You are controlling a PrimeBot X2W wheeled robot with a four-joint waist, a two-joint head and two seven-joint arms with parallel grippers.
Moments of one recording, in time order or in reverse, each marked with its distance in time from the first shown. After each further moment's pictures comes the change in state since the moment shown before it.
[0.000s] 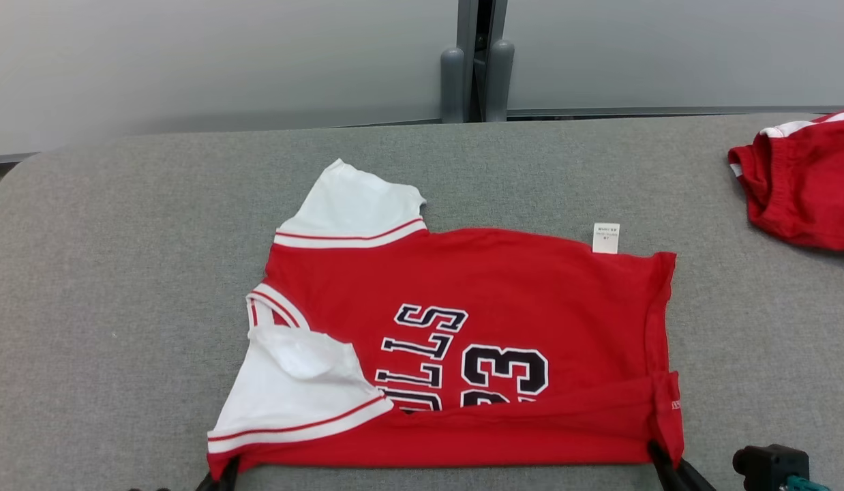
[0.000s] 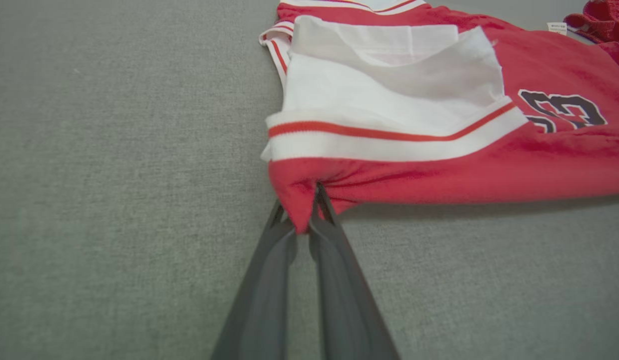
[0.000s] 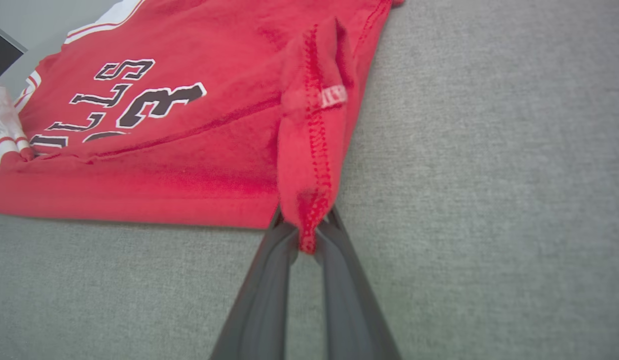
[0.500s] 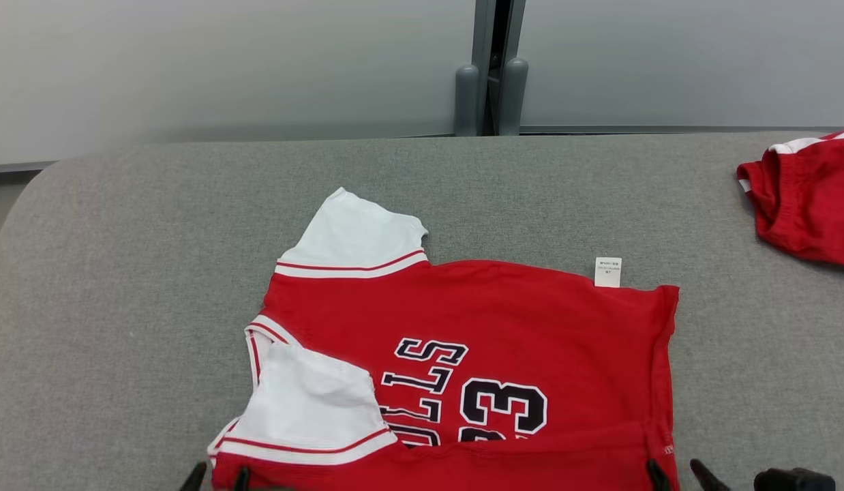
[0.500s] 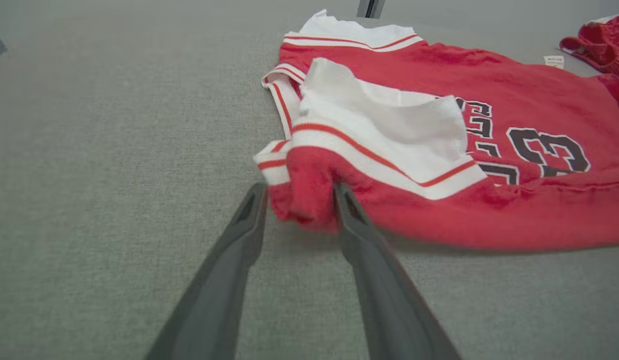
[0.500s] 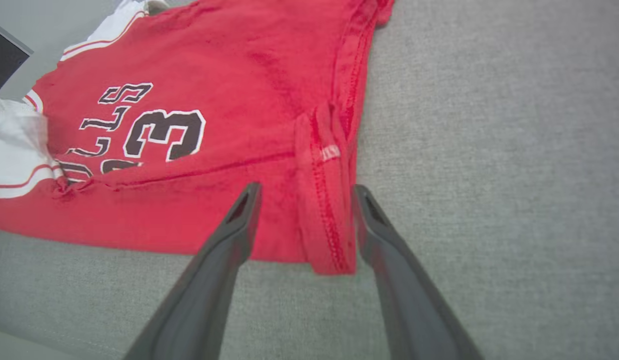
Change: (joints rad) left arm 0.144 0.037 0.016 -0.193 0.004 0.097 0.007; right arm 0.137 0.030 -0.044 -0.150 -0.001 0.000 0.087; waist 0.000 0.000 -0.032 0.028
